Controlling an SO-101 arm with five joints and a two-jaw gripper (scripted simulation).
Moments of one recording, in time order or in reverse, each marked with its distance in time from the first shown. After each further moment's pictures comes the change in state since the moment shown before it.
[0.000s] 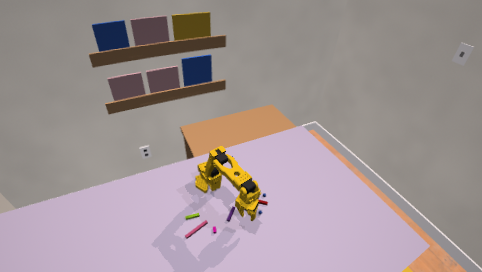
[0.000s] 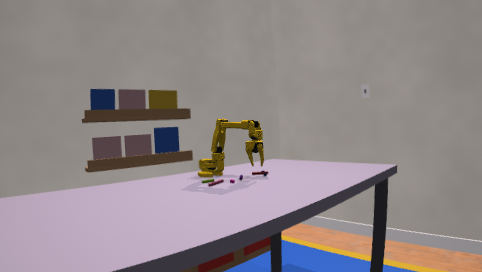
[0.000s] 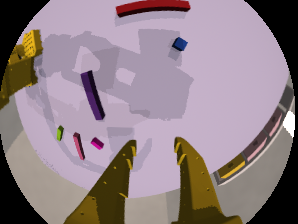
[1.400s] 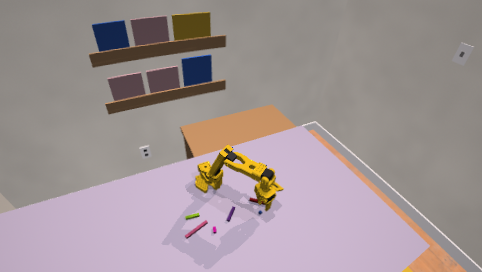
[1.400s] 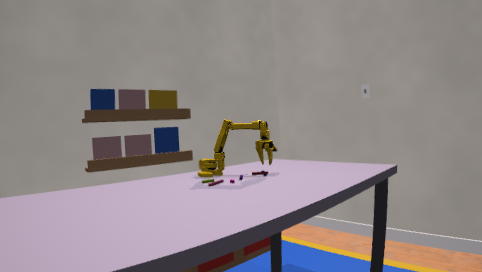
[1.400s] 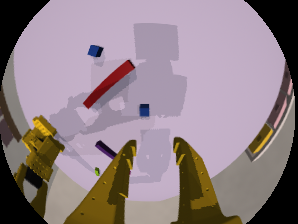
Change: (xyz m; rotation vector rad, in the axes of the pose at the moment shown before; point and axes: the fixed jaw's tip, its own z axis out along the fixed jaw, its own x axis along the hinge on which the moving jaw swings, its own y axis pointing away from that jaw) arm -0.073 -0.033 0.003 0.001 0.004 0.430
